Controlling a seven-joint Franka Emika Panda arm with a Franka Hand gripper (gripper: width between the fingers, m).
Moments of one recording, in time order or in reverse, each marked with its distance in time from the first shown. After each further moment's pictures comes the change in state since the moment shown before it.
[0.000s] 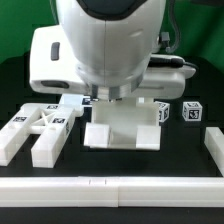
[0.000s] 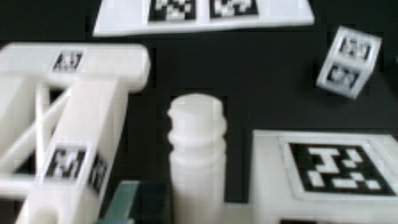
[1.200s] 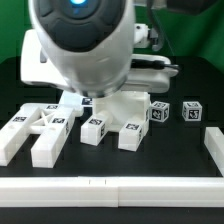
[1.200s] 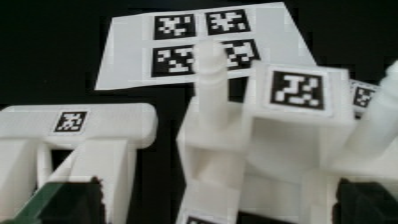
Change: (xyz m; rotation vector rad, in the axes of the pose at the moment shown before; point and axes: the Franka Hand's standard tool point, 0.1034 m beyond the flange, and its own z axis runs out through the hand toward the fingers) arm -0.007 0.017 0.008 0.036 -0.049 0.036
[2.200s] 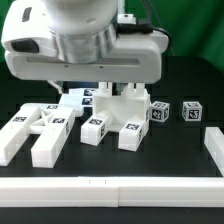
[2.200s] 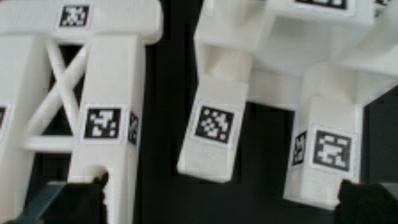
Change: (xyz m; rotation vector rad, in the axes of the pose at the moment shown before) arm 0.021 0.019 -0.029 0.018 0.456 -0.060
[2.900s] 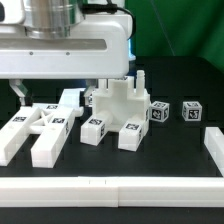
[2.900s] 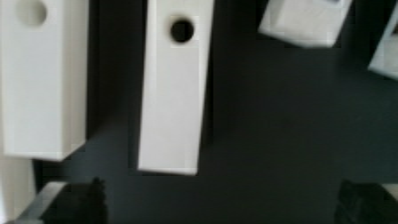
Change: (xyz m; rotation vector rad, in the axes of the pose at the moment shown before) arm 0.024 0.041 -0.015 -0.069 0.530 -0.054
